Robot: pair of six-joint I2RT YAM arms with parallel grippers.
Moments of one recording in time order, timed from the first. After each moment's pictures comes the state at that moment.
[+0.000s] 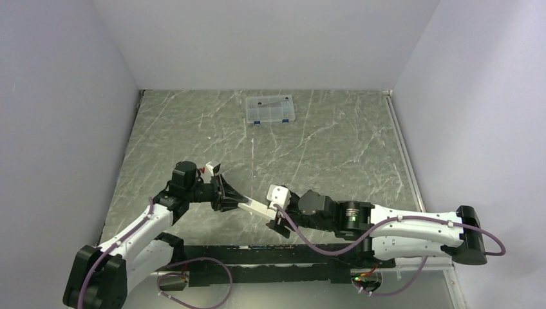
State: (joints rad) left arm -0.34 0.94 0.35 0.00 0.95 -1.29; right arm 1.34 0.95 0.70 -0.24 0.10 -0.03
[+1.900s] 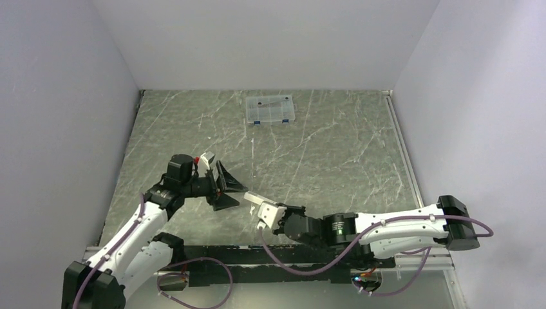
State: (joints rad) left arm -0.34 0.86 0.49 -0.27 0.83 -1.15; right arm 1.58 1.05 0.66 -0.20 0.68 -0.25
